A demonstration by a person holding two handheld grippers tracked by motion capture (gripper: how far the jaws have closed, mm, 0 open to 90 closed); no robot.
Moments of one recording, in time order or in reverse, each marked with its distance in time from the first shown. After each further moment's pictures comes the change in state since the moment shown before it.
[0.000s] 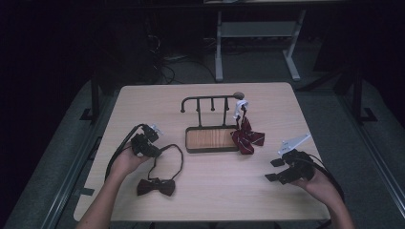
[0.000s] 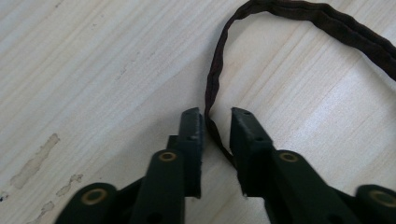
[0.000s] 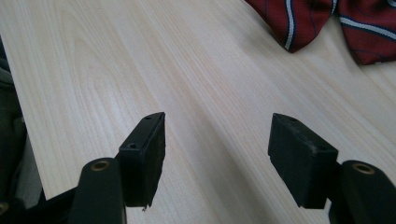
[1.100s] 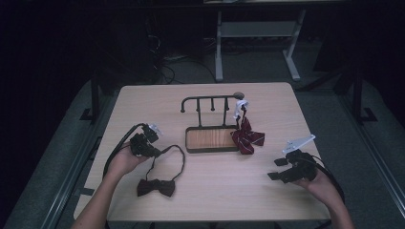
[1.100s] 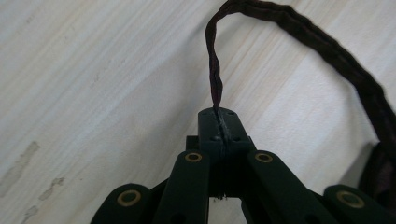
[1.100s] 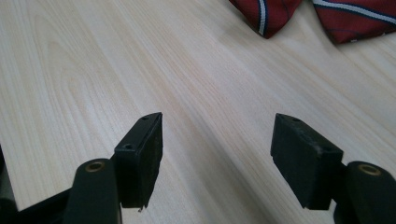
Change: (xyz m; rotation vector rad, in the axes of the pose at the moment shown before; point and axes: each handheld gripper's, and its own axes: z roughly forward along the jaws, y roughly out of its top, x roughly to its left) left arm -0.009 0.003 -0.020 -0.011 -0.072 0.057; right arm -0.013 -0.015 0.004 -0.031 -0.024 0.074
